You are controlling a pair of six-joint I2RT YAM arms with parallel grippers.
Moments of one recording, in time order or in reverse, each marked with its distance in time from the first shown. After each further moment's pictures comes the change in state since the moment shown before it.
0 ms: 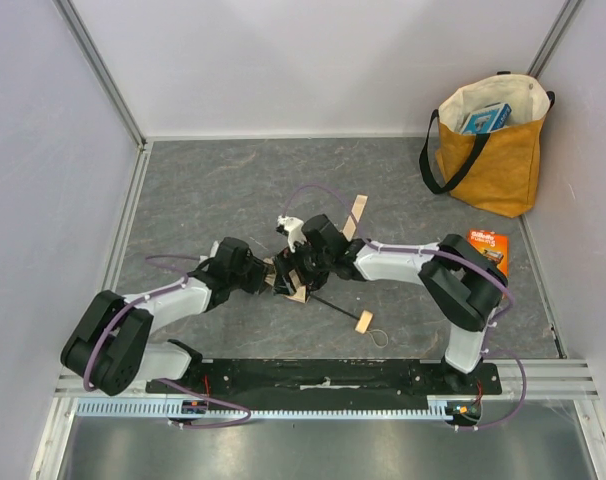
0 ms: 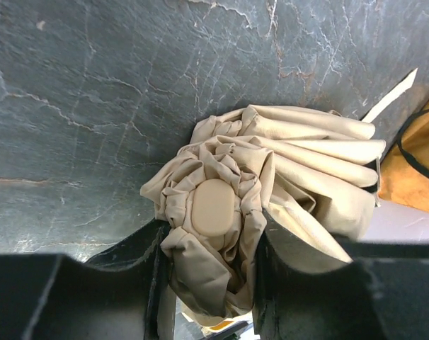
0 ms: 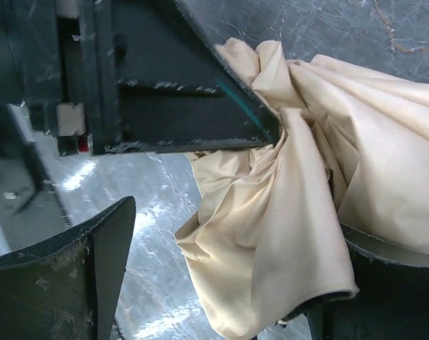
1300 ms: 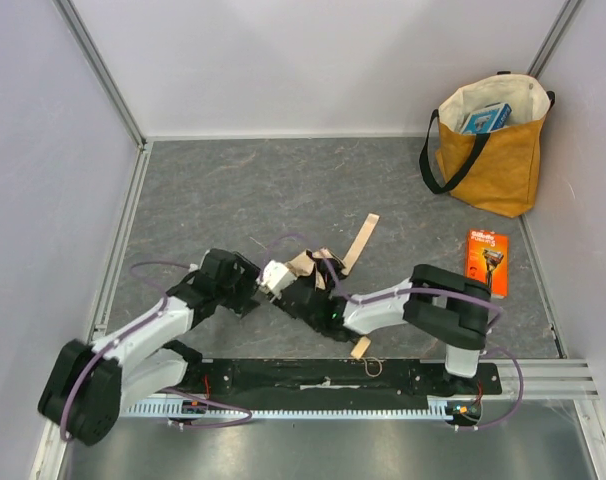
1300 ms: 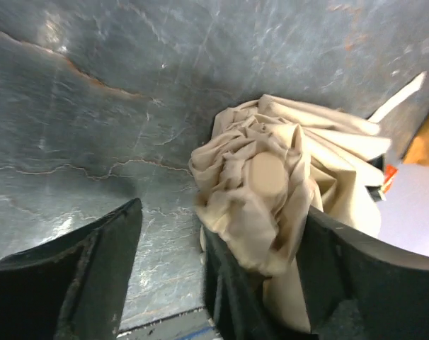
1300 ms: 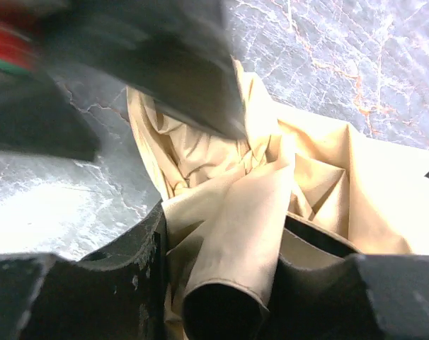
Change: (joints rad) left arm 0.018 -0.209 -0.031 -0.255 0.078 0.102; right arm 0.450 0.023 -0.169 0.279 1.060 -0.318
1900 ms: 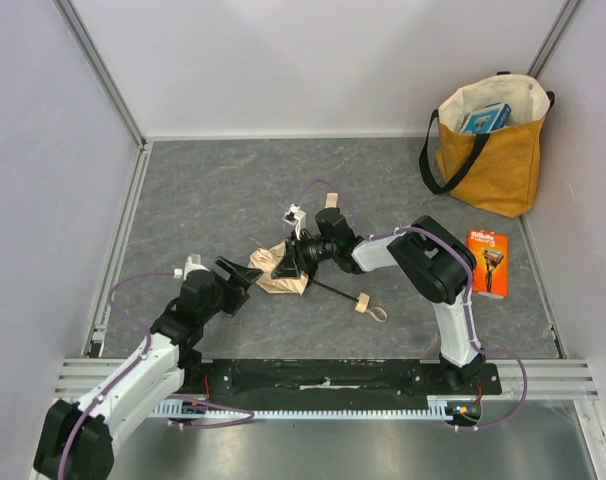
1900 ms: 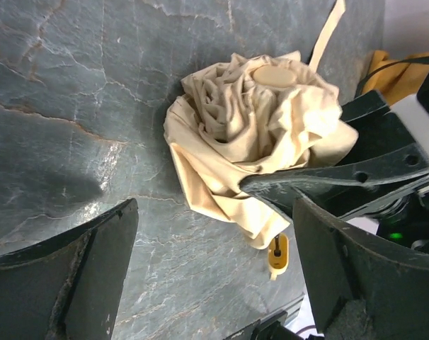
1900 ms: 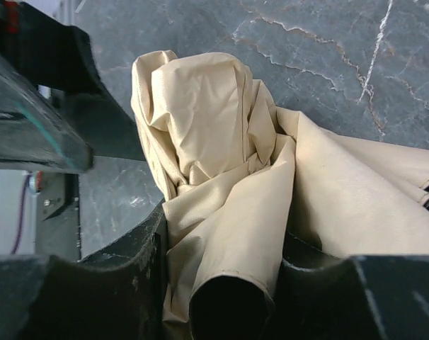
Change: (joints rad) left arm 0.064 -0.481 -0.249 0.127 -0.102 0.105; right arm -0.542 0.183 0.152 0.153 -1.297 0.309
